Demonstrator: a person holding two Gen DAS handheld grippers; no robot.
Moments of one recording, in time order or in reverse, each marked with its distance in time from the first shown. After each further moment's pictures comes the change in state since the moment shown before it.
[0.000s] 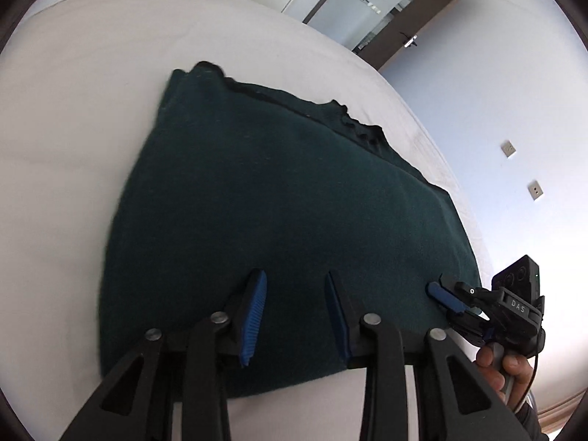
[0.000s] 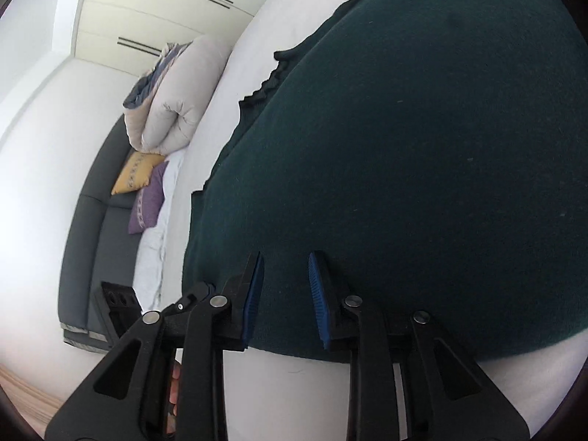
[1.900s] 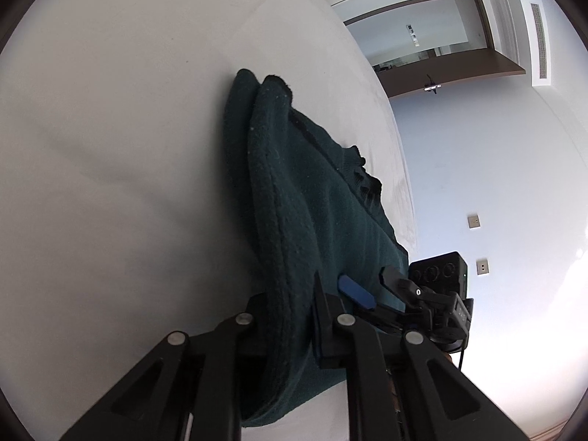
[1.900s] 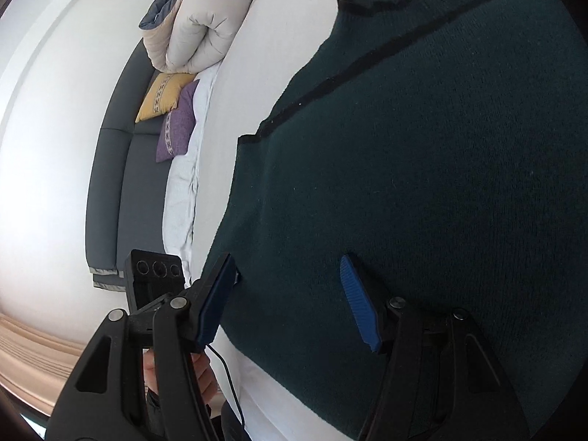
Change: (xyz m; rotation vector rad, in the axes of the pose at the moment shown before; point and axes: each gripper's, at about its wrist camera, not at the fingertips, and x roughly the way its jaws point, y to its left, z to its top) left arm -0.013 0.057 0.043 -0.346 0.072 -0.231; right arm 0.200 0.087 0.046 -0.067 0.406 0.149
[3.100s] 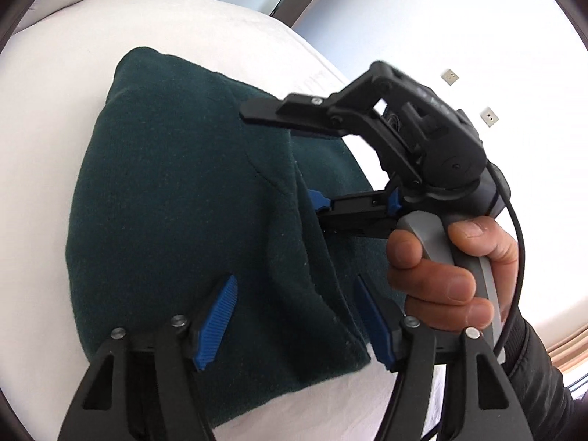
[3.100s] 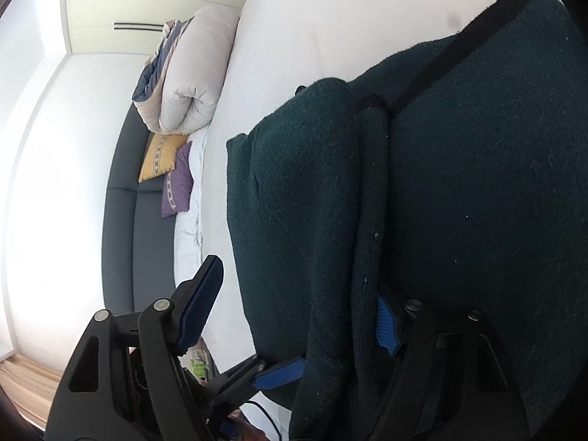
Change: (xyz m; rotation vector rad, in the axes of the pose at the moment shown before) left arm 0.138 -0.182 -0.119 0.587 0.126 0.097; right arm -0.087 -0.059 0.045 0.092 -0.129 -0.021
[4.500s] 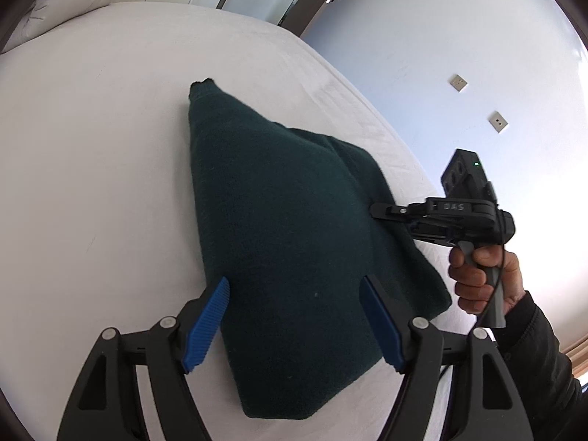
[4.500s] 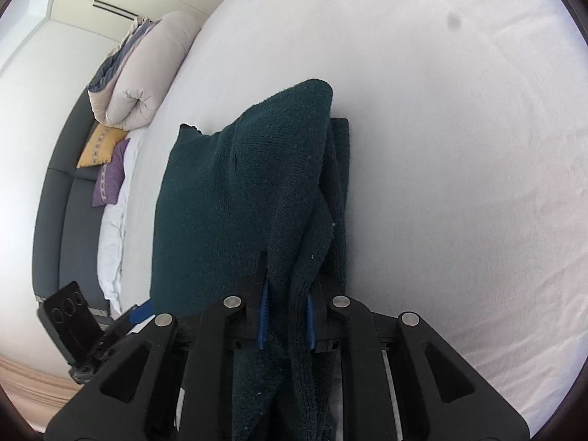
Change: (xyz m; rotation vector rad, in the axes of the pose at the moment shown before) left arm -0.037 0.063 0.004 -0.005 -0.021 0.077; right arm -0.107 -0.042 0.012 -0.094 -0.070 -0.269
